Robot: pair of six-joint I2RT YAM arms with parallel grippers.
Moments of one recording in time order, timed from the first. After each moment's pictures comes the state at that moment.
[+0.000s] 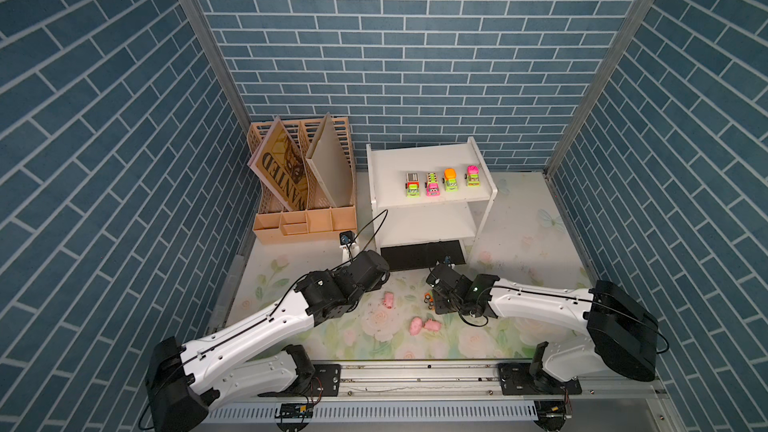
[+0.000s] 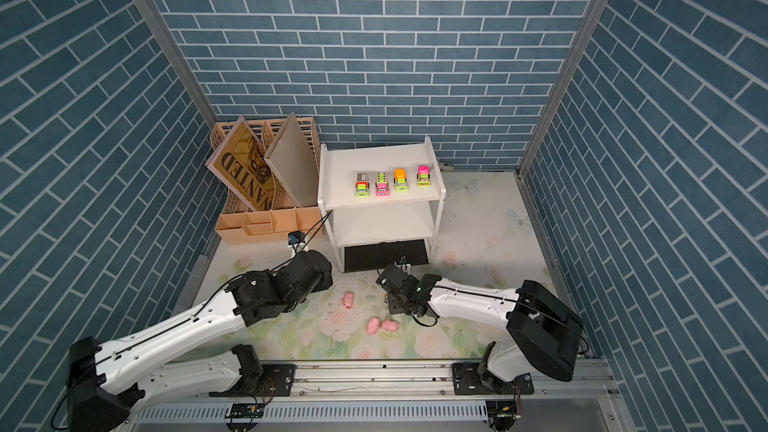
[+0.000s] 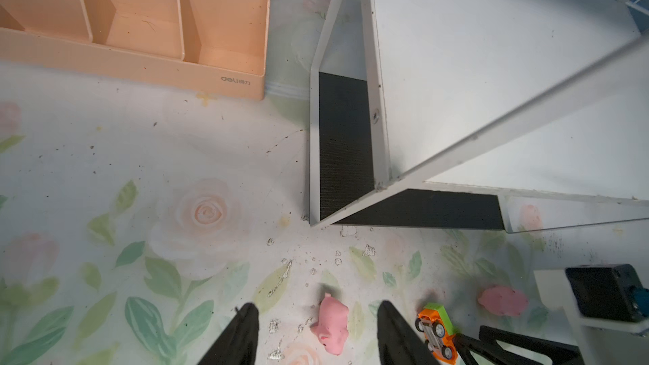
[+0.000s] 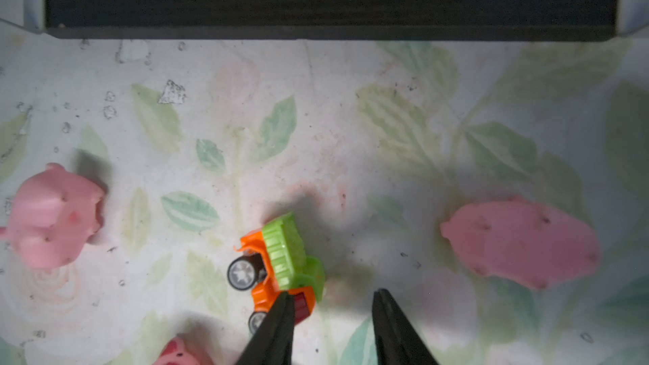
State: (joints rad) left arm -0.94 1.05 0.85 -0.73 -0.50 -0.98; right arm 1.07 1.44 0.76 -0.47 0.19 0.78
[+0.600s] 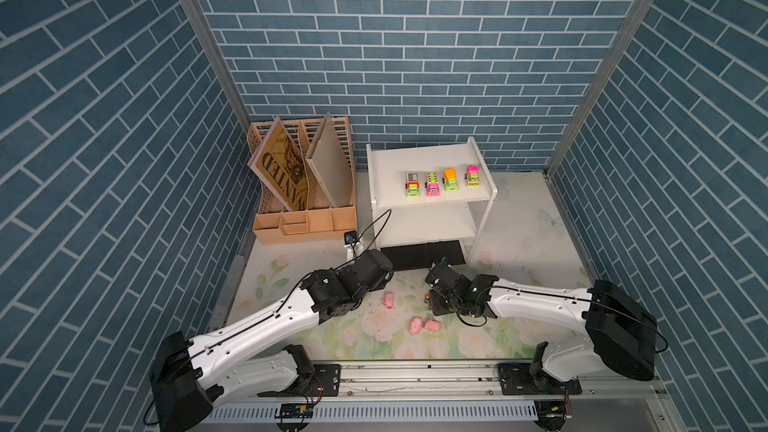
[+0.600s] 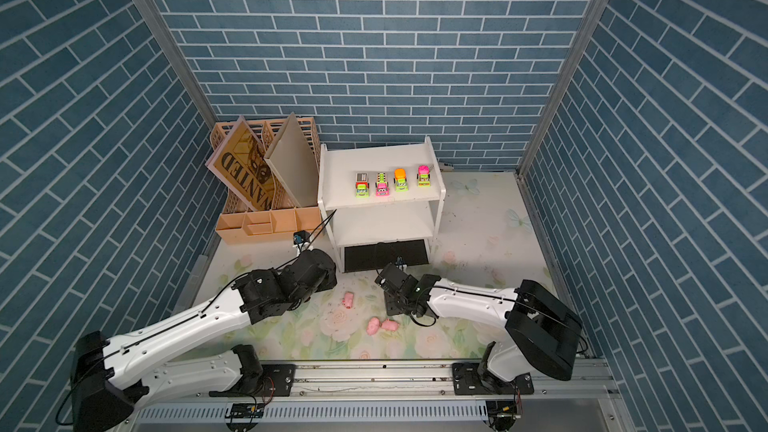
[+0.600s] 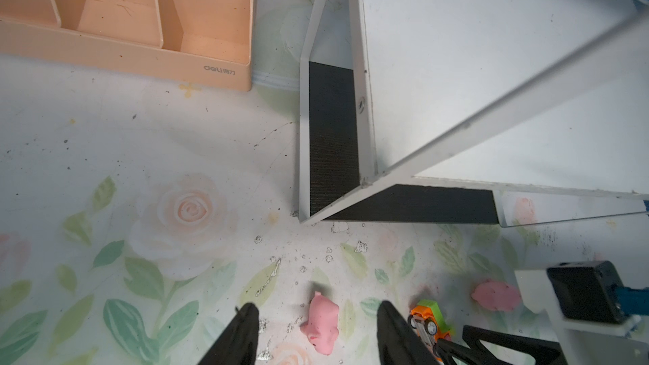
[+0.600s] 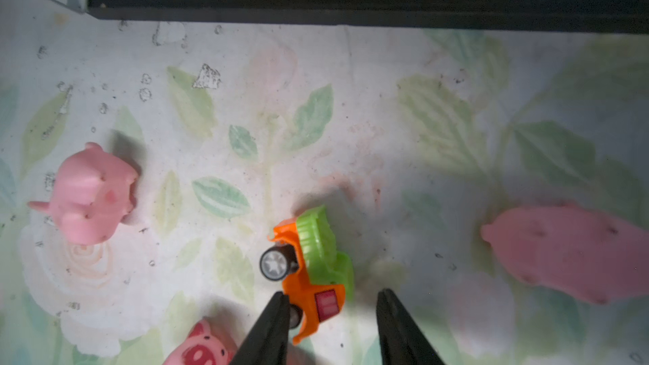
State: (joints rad) left arm -0.94 1.08 0.85 -0.70 -0.48 -0.98; right arm 1.07 1.46 0.76 -0.44 0.13 0.75
